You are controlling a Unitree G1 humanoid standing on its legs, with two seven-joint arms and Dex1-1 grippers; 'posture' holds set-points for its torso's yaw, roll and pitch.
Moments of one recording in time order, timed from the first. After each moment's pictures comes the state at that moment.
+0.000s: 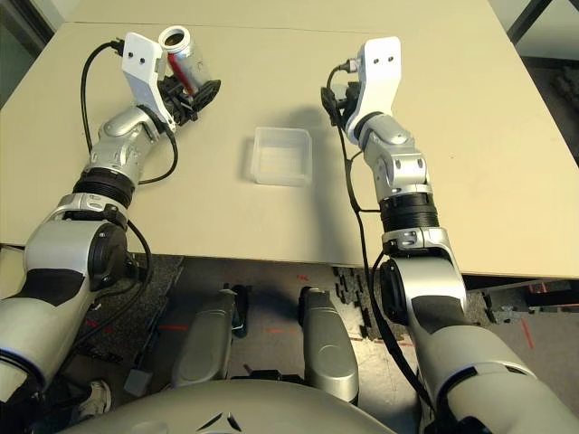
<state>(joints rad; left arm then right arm) -1.04 0.29 0.14 1.17 -0.15 -0.15 -0.49 -0.83 -0.24 -0.10 0.72 0.16 0.20 0.20</state>
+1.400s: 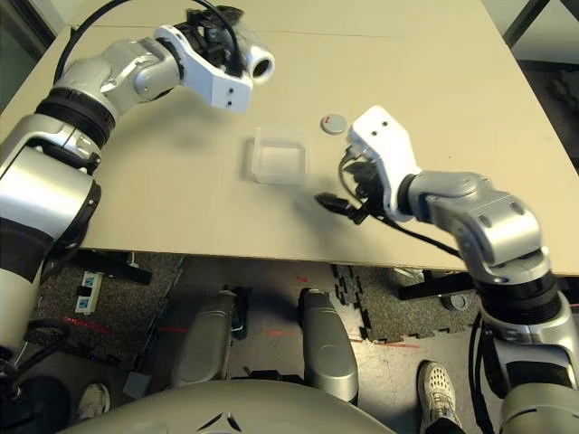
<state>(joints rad) -1.48 0.44 -0.91 1.24 1.10 -0.64 0.20 -0.46 -0.64 0.11 -0.43 0.45 1.17 0.58</state>
